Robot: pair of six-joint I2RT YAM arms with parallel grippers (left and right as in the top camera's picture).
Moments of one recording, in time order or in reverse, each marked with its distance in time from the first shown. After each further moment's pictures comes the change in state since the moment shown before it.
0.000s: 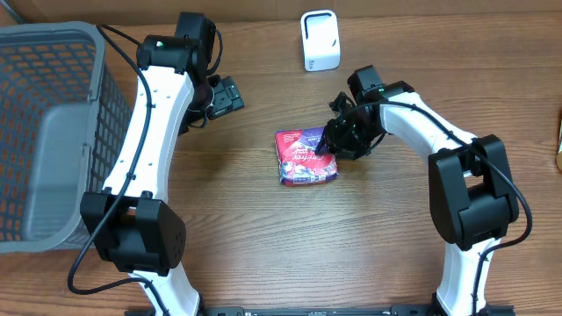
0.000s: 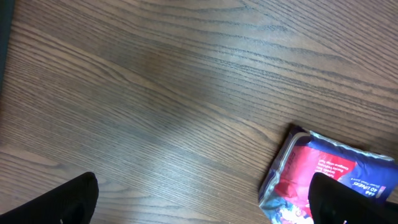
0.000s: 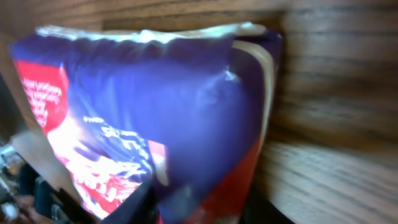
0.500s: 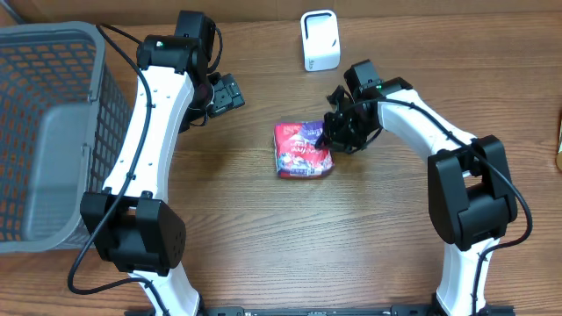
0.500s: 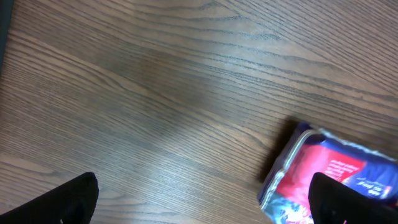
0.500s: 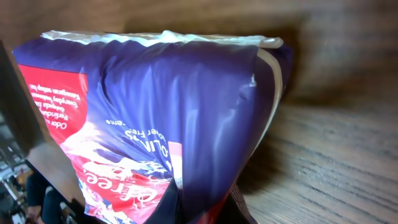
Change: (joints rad) left arm 0.000 0.000 0.000 0.027 0.000 0.000; right arm 0.009 0.000 0.048 0.023 -0.001 0.066
